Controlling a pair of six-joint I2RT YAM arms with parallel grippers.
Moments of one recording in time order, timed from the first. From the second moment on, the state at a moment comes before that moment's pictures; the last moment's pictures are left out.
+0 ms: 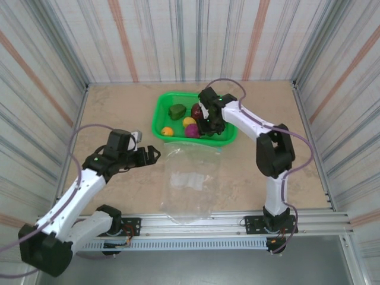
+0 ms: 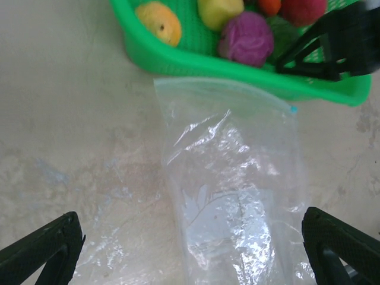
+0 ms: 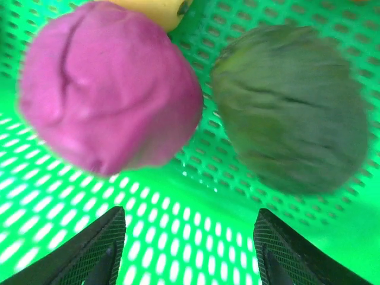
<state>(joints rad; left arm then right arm) -0.40 0.97 0.74 -0.67 0.25 -0.54 0.55 1.95 1.68 -0.96 -0.07 0.27</state>
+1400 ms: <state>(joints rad) -0.60 1.03 0.86 -0.31 0.16 0.21 0.59 1.26 1.14 -0.67 -0.11 0.33</state>
